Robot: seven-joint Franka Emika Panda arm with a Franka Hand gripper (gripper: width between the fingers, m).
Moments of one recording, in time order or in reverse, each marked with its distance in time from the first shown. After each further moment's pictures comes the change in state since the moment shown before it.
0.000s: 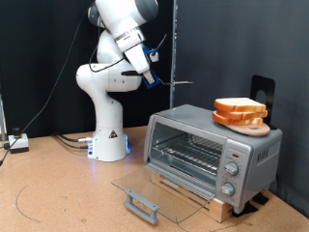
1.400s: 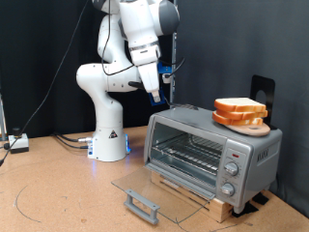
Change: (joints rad) arm -0.061 0.336 0.171 0.163 -0.099 0.108 0.101
